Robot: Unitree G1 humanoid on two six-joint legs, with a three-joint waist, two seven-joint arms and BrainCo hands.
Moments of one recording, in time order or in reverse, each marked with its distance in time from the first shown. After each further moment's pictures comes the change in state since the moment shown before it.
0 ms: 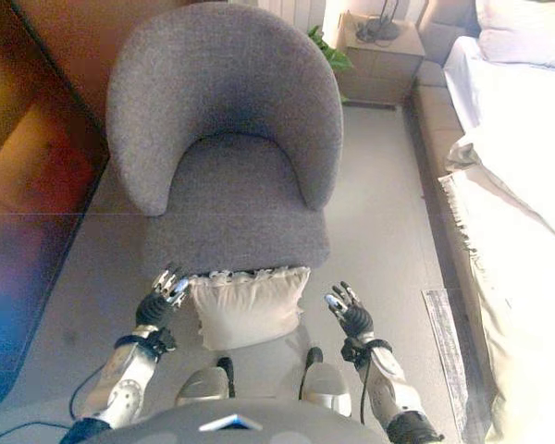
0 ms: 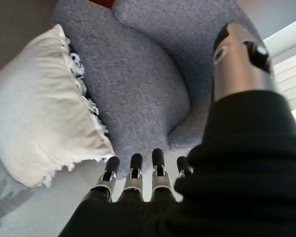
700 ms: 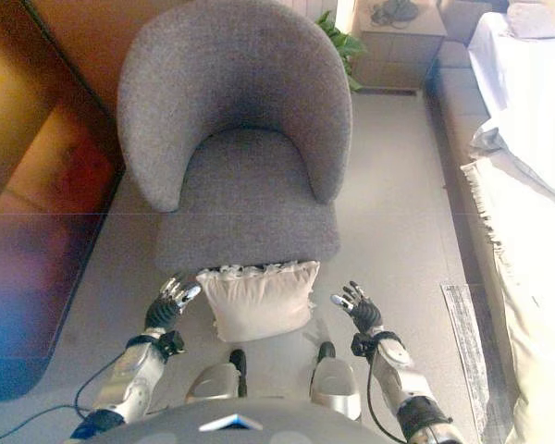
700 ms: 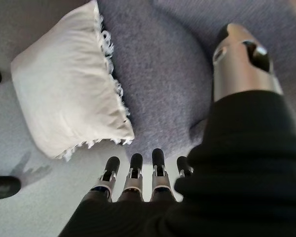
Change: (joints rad) left arm -0.111 -0.025 -0.049 0.197 0.159 -0.032 0.067; right arm -0.087 -0.047 0.011 0.135 -0.133 -0.004 -0.070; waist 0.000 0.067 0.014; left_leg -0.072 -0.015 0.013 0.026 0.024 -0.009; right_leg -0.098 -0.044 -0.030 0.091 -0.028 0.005
